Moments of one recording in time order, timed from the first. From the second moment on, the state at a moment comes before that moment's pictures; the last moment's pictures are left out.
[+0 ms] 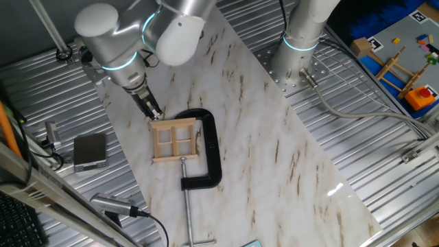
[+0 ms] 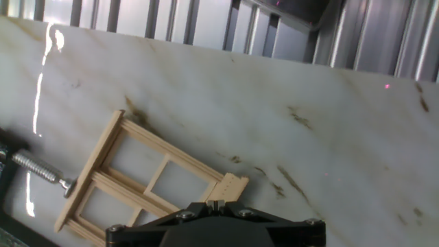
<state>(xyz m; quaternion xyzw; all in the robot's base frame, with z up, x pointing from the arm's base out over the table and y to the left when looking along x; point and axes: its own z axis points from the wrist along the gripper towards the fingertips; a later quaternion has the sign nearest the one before) 0.566 0.017 0.066 0.08 -0.99 -0.06 0.05</state>
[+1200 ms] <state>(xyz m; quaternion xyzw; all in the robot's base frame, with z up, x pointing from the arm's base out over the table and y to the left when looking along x) 0.573 0.058 0.045 0.05 -1.00 -0.06 0.01</state>
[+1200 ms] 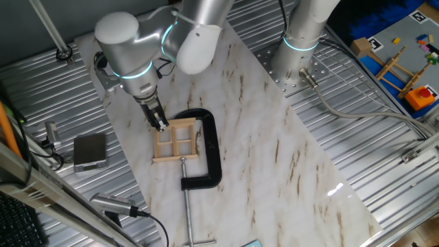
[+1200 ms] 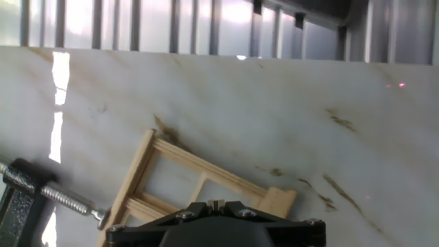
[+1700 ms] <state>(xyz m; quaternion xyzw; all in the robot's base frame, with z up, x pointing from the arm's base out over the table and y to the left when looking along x) 0.580 0.070 0.038 0.04 -1.00 -0.06 0.01</state>
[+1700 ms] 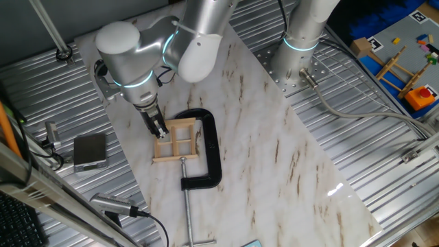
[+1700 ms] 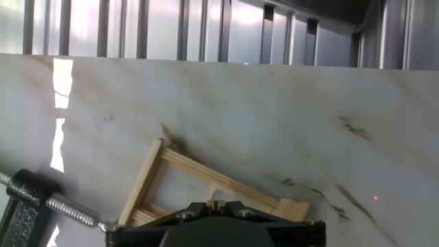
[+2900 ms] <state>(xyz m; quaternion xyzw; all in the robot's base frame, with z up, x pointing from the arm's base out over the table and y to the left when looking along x) 0.575 0.082 0.029 0.00 -1.00 -0.07 0.02</state>
